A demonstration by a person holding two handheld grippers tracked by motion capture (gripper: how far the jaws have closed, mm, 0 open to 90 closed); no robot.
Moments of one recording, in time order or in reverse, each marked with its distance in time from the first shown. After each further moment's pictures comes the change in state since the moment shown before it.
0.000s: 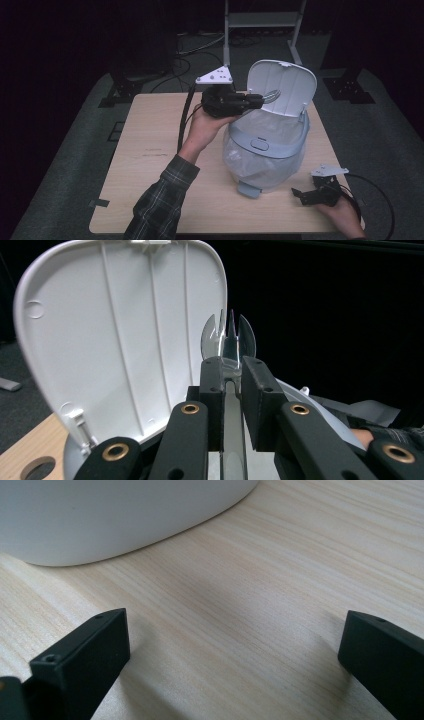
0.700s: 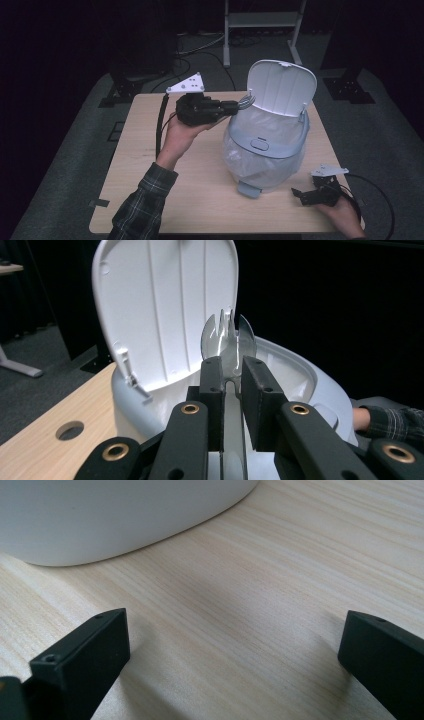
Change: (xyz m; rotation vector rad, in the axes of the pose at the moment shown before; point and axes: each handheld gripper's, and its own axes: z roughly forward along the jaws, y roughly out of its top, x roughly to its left) left arm -0.002 -0.019 -0.053 0.010 0.048 -0.007; right arm 0.000 0.000 0.000 0.000 0.000 0.000
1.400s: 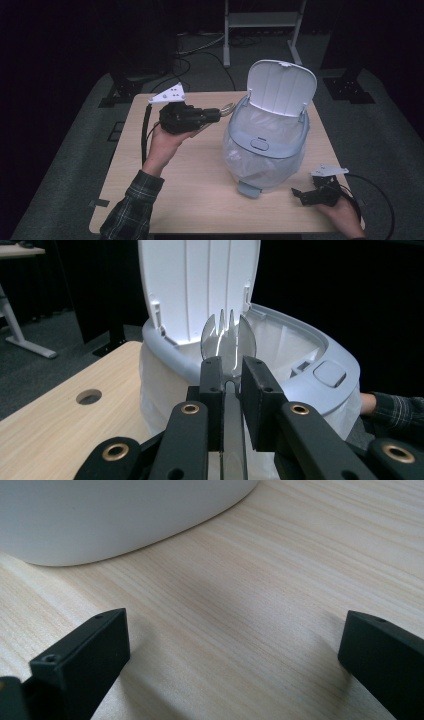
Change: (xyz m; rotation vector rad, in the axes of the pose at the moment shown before) left arm 0.007 -0.031 -0.035 0.014 0.052 -0.047; right arm 0.000 0.000 0.000 0.000 0.000 -0.001
